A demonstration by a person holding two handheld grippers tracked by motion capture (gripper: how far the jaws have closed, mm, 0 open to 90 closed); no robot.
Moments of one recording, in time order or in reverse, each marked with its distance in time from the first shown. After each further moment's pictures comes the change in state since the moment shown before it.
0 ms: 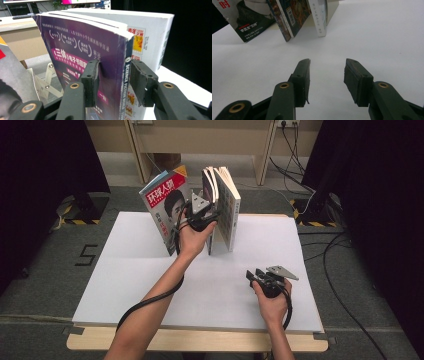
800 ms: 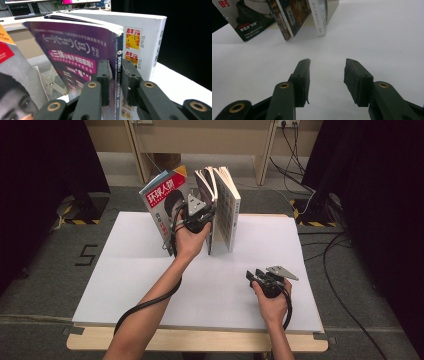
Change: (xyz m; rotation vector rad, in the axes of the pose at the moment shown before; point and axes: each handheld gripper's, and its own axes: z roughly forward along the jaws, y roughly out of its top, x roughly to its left) left arm 0.002 0.004 -0.012 0.017 0.007 0.036; right arm 0.001 -0.001 0.000 0.007 0.002 0.014
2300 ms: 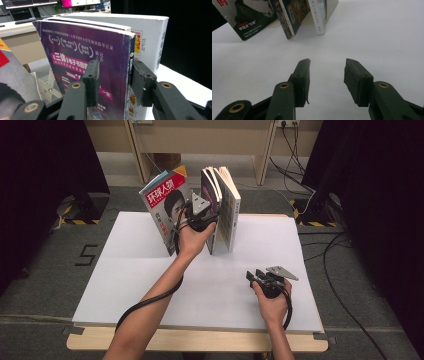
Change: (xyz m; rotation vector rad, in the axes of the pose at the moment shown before) left arm -0.003 -0.001 0.010 -0.023 0.007 0.015; right arm -0.002 -0.001 0.001 0.003 -0.002 -0.011
